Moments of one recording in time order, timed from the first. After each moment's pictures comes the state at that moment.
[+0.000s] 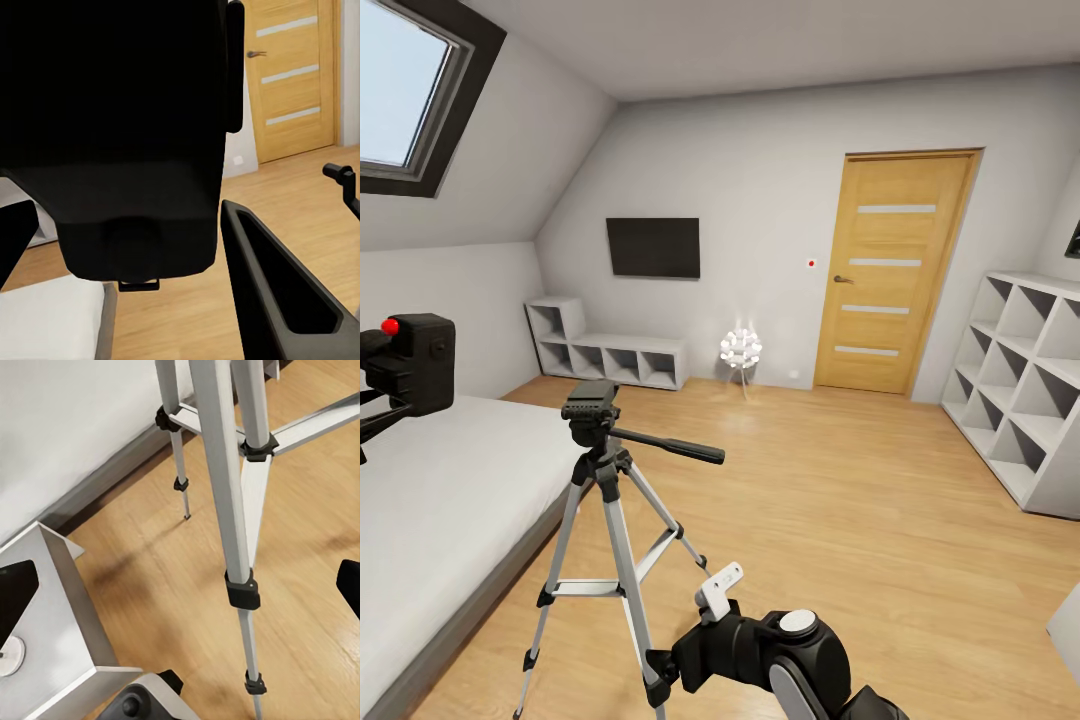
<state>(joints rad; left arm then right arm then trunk) -0.35 0.76 0.46 -1.50 0.39 0.35 -0.86 -0.21 0.04 0.60 -1.62 -0.29 0.93 0.14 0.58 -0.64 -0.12</state>
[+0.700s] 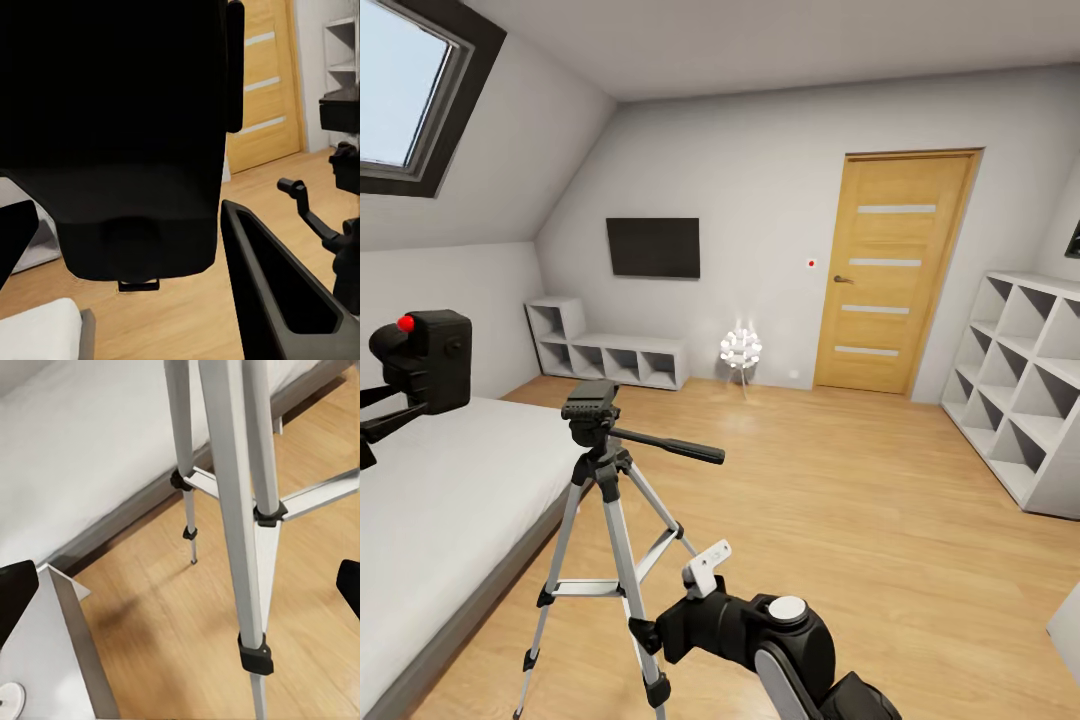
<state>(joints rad) -0.37 0.75 0.45 -1.52 0.40 0.33 -0.95 -0.24 0.09 0.60 -1.62 -0.28 0.85 0.14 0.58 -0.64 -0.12</state>
